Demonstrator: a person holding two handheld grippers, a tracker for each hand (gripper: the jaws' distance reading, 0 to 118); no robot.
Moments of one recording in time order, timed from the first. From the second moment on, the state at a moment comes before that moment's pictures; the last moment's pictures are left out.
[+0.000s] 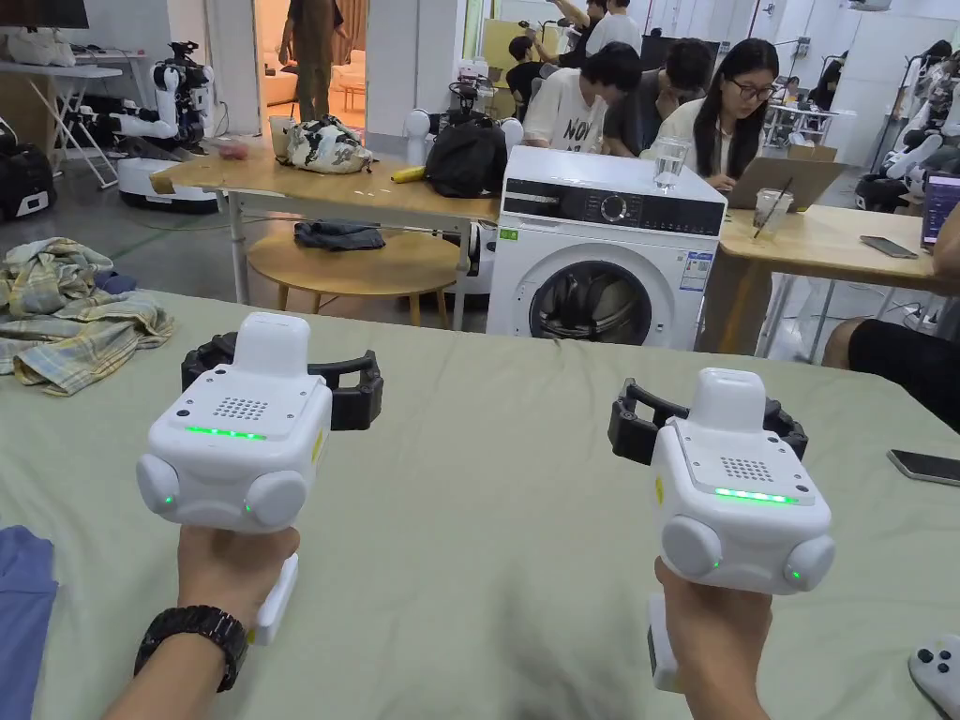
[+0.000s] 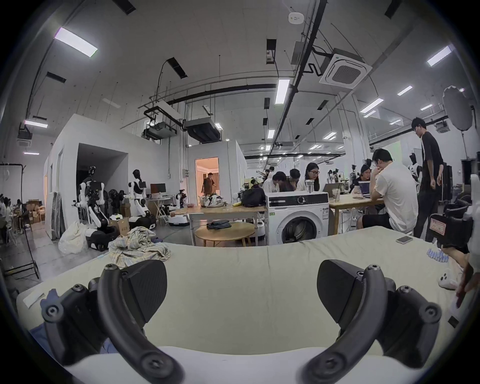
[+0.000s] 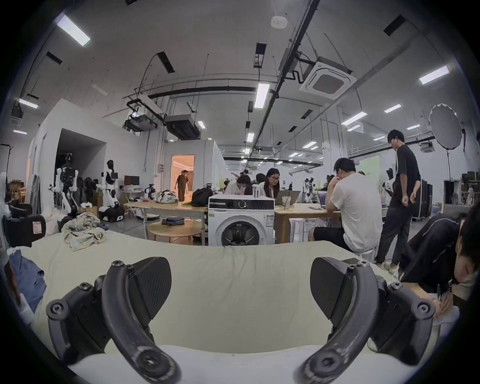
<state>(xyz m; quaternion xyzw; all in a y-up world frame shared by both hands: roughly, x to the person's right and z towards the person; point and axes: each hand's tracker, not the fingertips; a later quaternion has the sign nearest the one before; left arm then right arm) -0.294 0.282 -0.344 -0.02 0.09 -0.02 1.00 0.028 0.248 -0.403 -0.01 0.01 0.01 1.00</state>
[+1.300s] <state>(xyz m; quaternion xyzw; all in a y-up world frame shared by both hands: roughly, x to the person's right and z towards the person) -0.290 0.262 -0.342 -0.03 0.08 -0.02 1.00 0.027 0.238 -0.396 -0.02 0.01 0.01 1.00</state>
